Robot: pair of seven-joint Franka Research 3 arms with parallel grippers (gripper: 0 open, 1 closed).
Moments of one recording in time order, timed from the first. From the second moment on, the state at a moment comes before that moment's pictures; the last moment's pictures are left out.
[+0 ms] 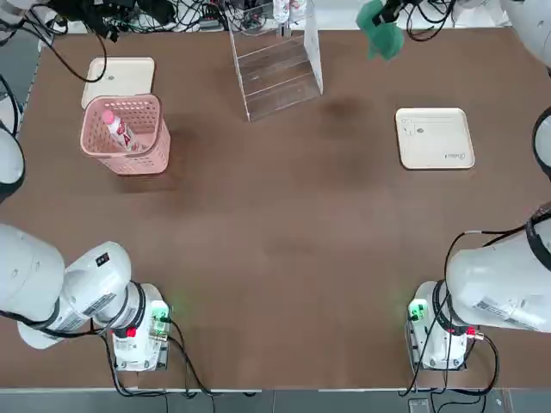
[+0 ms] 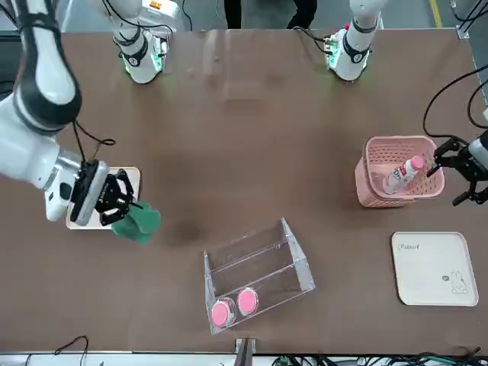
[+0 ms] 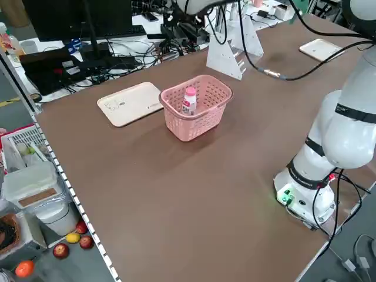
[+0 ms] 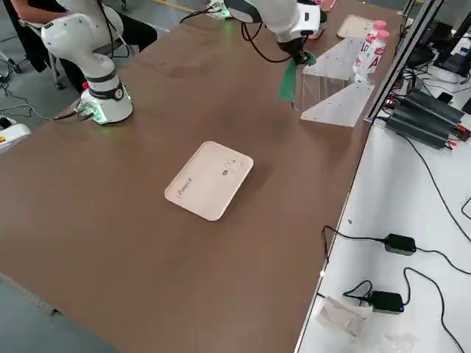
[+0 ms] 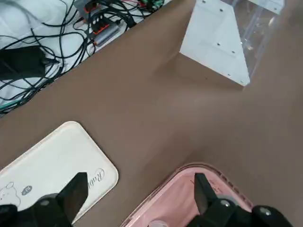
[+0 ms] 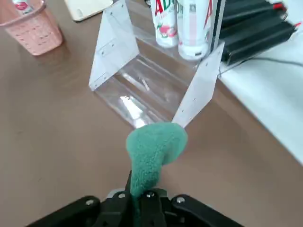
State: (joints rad) left arm 0.58 0.05 -0.41 -1.84 -0.40 2.08 1.03; right arm -0.28 0.23 0.50 -1.77 0.62 2.26 -1.17
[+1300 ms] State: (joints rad) left arm 0.52 0.06 -0.58 -1.51 -0.05 1.68 -0.09; right arm 0.18 0.34 0.49 -1.81 1.17 3.11 -1.20
